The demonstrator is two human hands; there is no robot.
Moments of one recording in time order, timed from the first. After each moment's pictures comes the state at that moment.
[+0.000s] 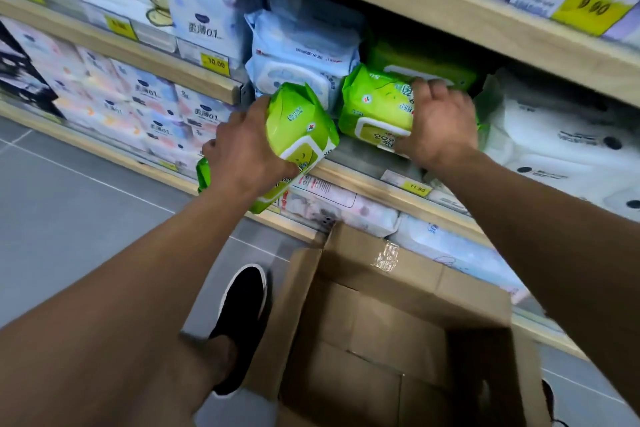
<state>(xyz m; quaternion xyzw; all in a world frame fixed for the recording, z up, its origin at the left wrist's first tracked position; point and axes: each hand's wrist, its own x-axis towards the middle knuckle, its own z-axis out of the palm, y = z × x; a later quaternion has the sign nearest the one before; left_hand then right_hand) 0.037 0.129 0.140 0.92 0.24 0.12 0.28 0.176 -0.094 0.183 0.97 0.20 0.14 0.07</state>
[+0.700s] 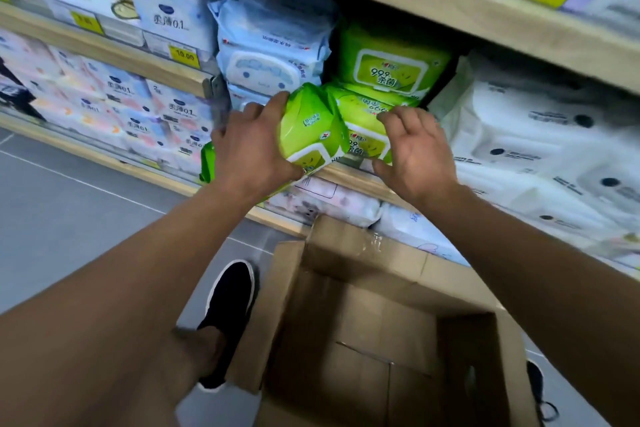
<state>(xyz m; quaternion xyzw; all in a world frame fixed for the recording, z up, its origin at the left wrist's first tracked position) 0.043 0.082 0.147 0.96 0.15 0.14 0.21 0.139 -0.141 0.144 0.94 0.31 0.17 -0.02</state>
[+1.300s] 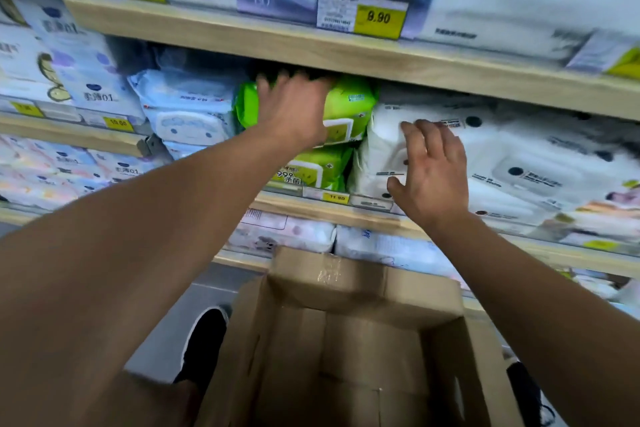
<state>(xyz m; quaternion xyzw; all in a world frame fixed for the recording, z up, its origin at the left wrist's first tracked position) 0.156 -0.044 0.236 0.99 0.01 0.15 0.01 0.140 -0.260 0.163 0.95 0.15 0.25 -0.07</state>
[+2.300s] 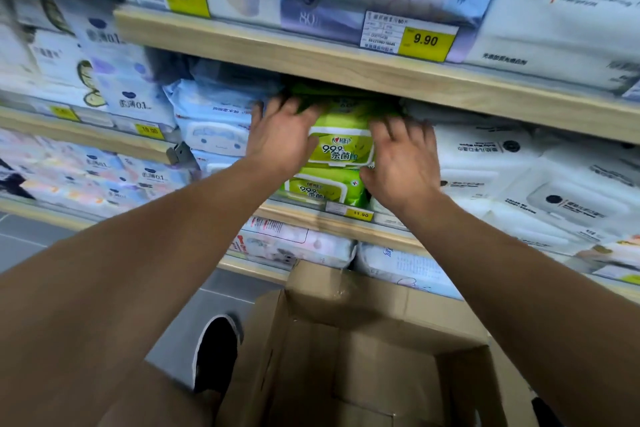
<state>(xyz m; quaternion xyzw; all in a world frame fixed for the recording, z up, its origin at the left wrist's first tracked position) 0.161 0.026 0.190 0.98 -0.01 0.21 0.04 0.160 -0.171 0.193 0.96 0.19 0.21 0.01</state>
